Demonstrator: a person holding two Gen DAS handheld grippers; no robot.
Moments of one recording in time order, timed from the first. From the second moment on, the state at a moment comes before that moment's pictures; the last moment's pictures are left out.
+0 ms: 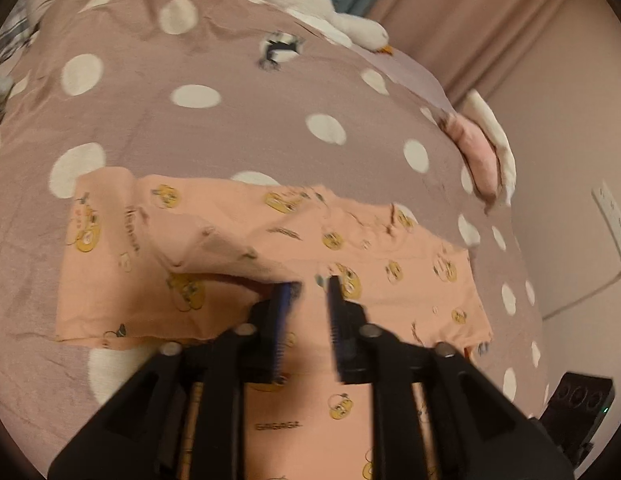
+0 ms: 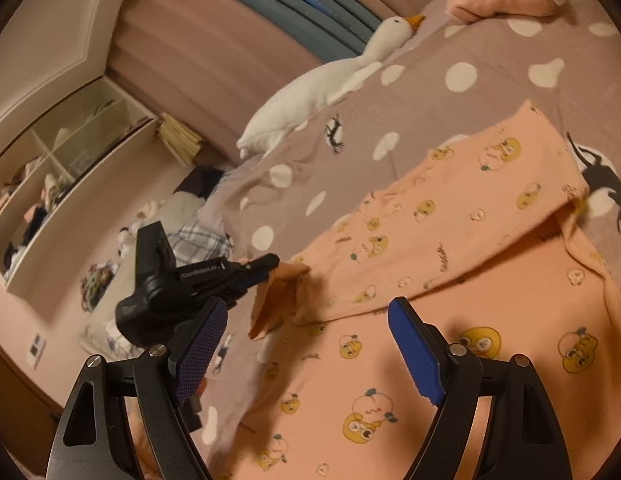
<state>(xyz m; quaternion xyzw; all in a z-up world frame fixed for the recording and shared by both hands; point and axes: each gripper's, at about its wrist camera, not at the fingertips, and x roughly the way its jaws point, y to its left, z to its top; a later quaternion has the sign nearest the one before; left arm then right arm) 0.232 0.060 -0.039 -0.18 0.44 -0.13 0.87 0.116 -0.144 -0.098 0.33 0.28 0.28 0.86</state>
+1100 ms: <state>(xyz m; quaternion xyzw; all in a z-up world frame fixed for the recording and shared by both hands) 0.090 0.165 -0.054 -0.26 0.43 -0.14 0.86 0.165 0.010 -0.063 -0.03 0.35 0.31 0.88</state>
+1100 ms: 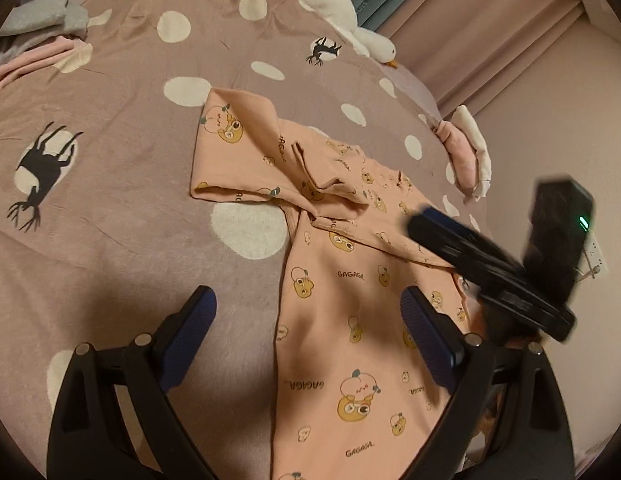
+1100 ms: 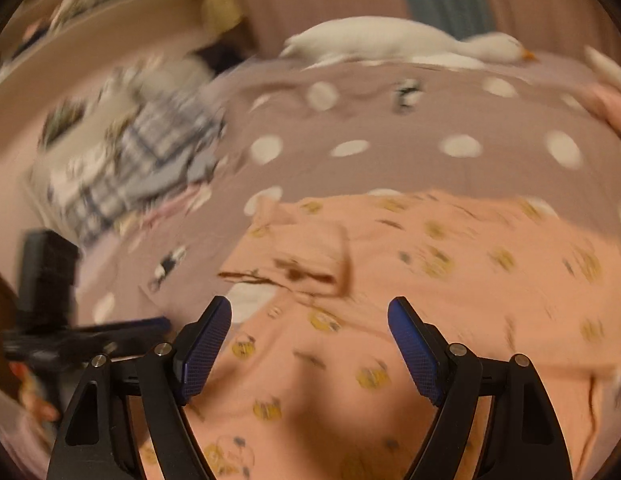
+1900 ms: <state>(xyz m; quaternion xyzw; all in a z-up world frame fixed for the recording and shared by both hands) 0.076 0.197 -0.075 -0.30 0.43 -0.13 0.84 0.230 -0.099 -0.097 0.25 0.40 0.25 0.85</state>
